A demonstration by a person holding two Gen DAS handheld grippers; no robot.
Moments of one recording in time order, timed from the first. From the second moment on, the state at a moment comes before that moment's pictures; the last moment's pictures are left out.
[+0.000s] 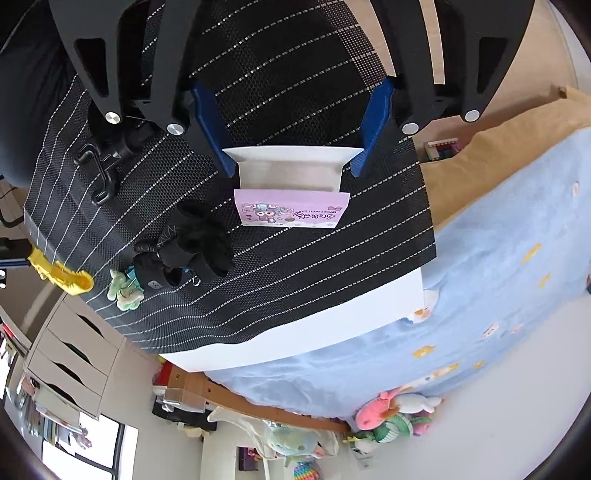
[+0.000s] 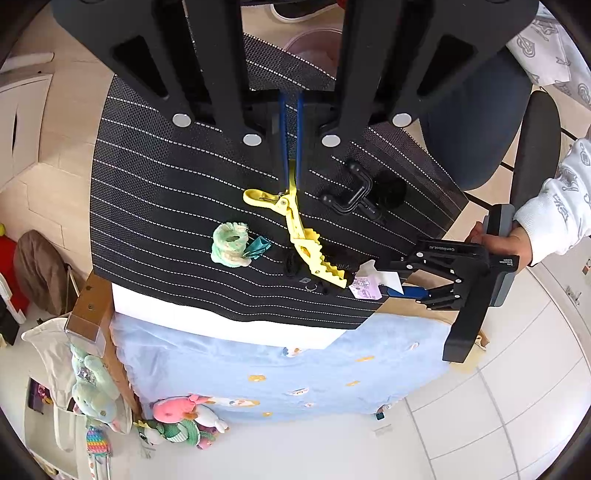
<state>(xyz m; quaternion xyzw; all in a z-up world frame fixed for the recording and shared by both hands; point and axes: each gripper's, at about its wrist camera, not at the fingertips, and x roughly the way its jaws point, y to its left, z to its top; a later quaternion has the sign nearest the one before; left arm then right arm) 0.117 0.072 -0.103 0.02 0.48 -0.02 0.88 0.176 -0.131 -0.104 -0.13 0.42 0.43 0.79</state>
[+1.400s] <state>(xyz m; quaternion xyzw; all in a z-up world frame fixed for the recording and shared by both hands) -0.038 -0.020 -0.015 -0.02 0.41 -0.05 0.91 0.062 -0.173 -0.064 -0.15 0.38 0.47 0.78</state>
